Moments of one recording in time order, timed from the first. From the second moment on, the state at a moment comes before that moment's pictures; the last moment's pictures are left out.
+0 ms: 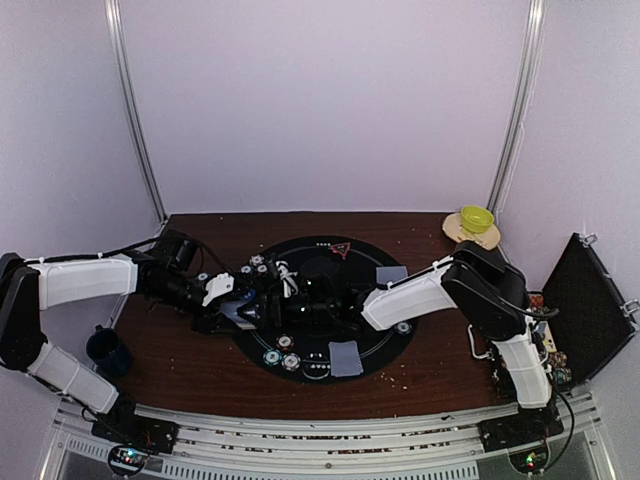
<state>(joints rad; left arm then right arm) -0.42 1.41 0.81 -0.46 0.66 0.92 1.01 2.25 1.41 0.58 -0.35 0.66</state>
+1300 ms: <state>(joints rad) -0.42 1.41 0.80 -0.46 0.64 0.92 1.00 2.14 1.26 0.62 -0.37 0.71</state>
